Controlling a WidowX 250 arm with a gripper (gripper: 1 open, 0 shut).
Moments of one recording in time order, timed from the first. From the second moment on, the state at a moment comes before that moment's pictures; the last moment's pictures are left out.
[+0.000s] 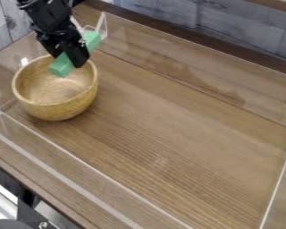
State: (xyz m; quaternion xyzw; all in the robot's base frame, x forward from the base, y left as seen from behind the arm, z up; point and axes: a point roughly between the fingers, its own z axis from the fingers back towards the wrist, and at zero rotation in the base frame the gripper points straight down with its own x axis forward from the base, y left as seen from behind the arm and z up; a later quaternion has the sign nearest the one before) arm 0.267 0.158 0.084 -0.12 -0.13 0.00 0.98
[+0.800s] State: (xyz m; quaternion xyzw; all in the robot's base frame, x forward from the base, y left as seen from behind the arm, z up) arm 0.292 0.104 0.099 -0.12 -0.16 0.02 0.98
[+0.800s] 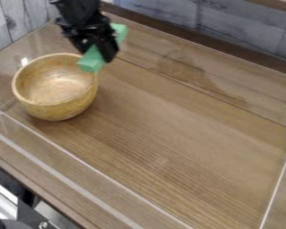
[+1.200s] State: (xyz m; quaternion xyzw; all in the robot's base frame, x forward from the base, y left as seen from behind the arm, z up) arm 0.307 0.066 0.091 -0.12 -0.16 0.00 0.98
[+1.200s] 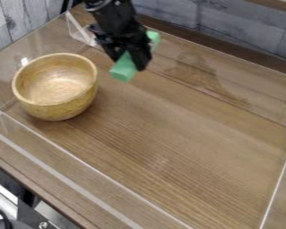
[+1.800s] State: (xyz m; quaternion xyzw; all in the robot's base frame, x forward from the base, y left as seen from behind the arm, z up) arm 0.314 0.032 0.068 -0.12 -0.13 -0.05 0.98
